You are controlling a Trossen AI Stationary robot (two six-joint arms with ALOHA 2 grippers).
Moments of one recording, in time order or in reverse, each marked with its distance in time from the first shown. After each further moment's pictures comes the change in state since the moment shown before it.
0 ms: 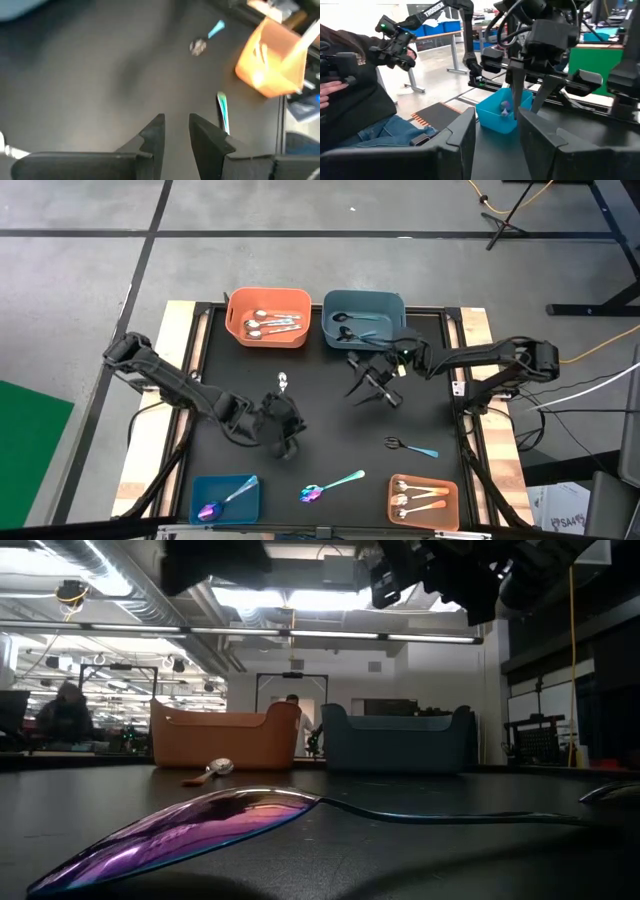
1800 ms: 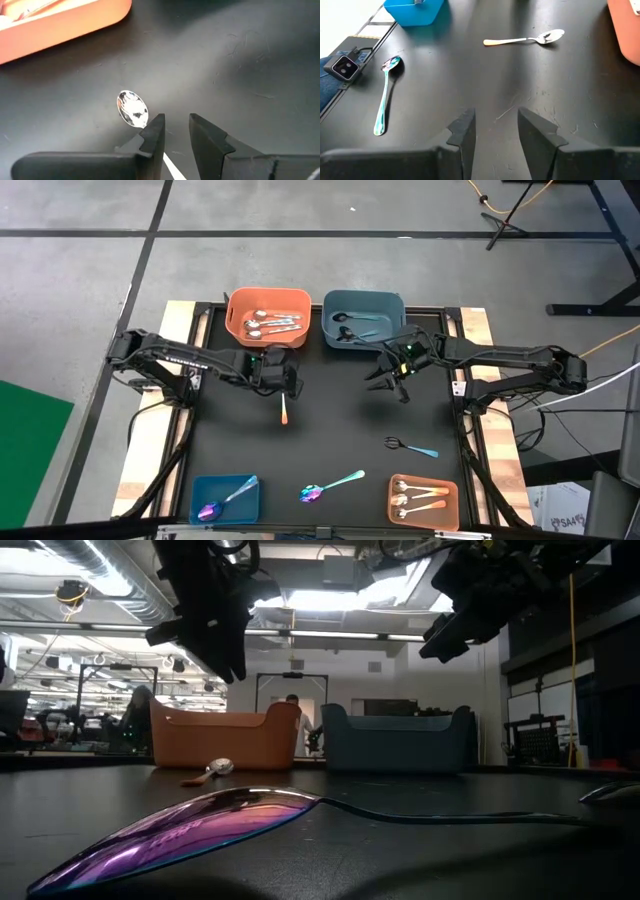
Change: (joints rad) left arm 0.402 0.001 0.000 -0.377 0.066 -0.271; right arm -0.092 -0.288 0.000 -0.978 0.443 -0.286
